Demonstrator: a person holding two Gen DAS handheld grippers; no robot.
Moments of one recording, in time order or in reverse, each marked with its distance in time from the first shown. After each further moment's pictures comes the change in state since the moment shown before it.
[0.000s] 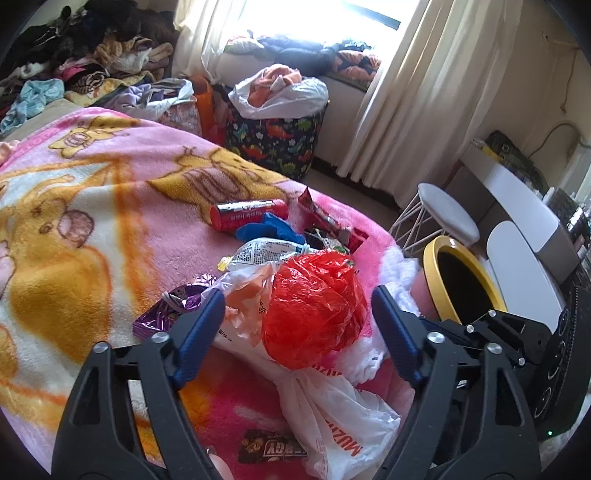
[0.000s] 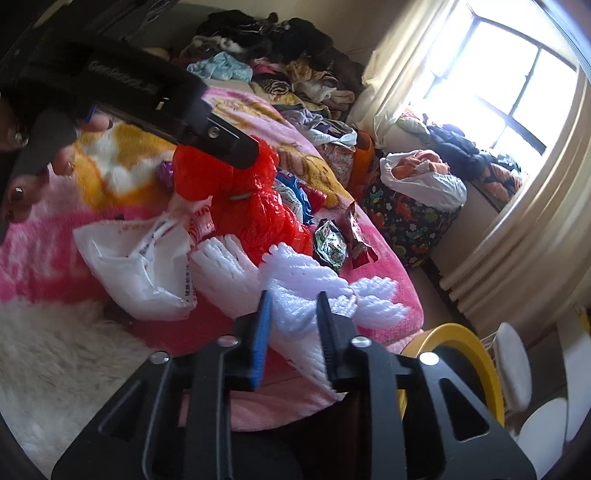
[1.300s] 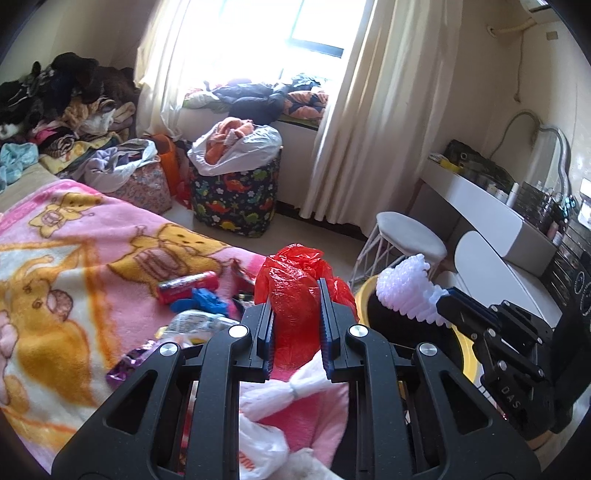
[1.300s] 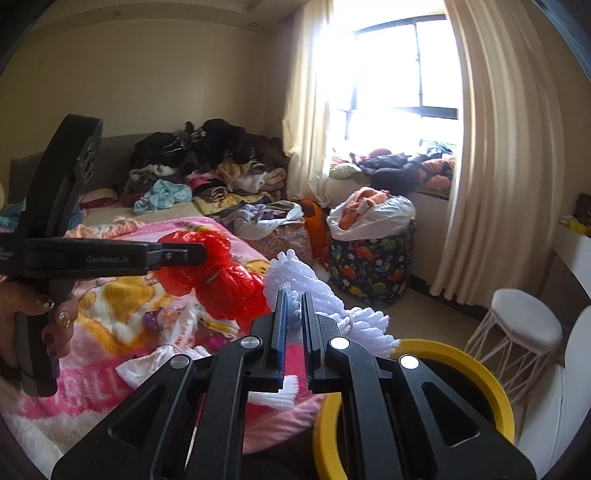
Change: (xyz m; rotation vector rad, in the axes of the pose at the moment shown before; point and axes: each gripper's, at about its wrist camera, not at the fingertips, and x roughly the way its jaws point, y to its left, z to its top) left arm -0.043 -0.088 0.025 0.150 -0.172 -0.071; right arm -0.109 -0.090 -0.015 0.465 -0.329 -0.050
